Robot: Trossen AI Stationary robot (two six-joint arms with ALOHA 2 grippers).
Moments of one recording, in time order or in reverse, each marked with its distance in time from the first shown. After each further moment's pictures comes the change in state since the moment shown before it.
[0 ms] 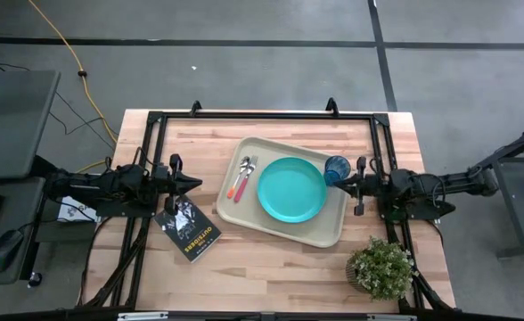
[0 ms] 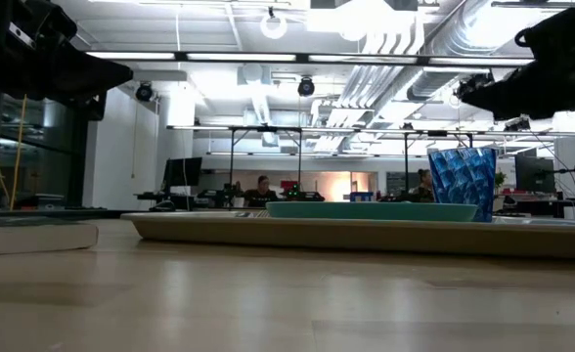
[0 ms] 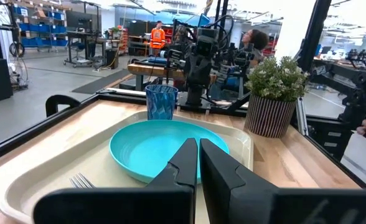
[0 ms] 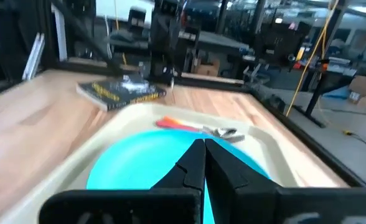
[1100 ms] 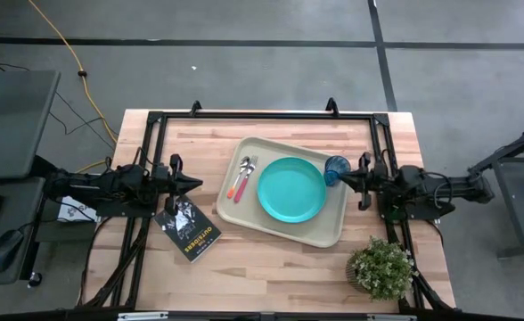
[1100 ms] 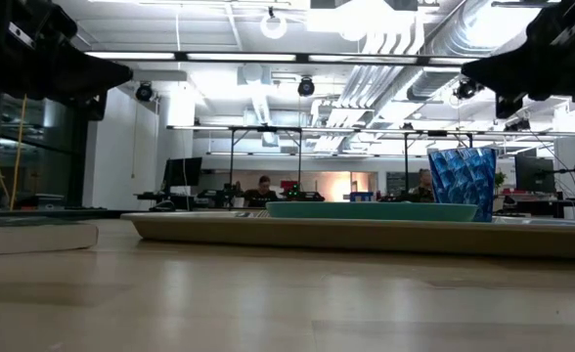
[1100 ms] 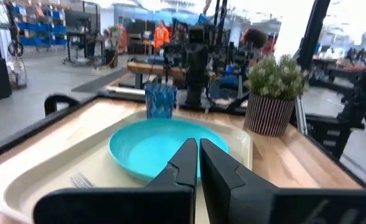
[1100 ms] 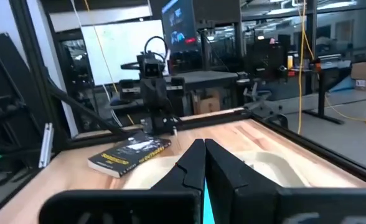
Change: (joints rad) left arm 0.000 0.007 0.002 0.005 0.004 0.000; right arm -0.061 -0.101 -0.001 0.076 -0.025 0.241
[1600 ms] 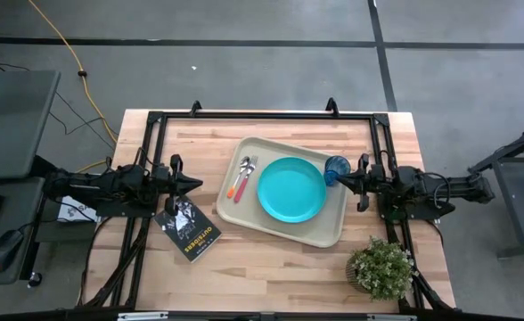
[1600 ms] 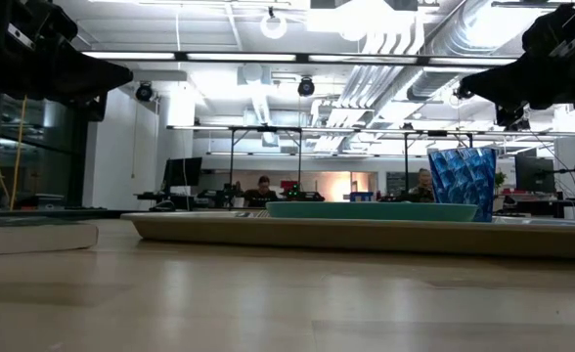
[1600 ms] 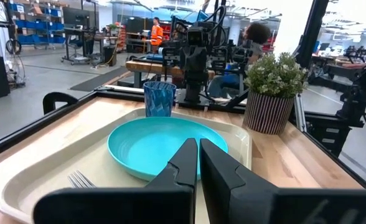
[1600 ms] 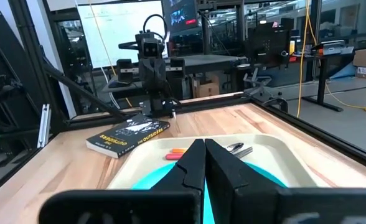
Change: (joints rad) left arm 0.000 0.006 -0.001 -0.006 0.006 0.000; right arm -0.005 0.000 0.000 -0.078 -0.004 0.000
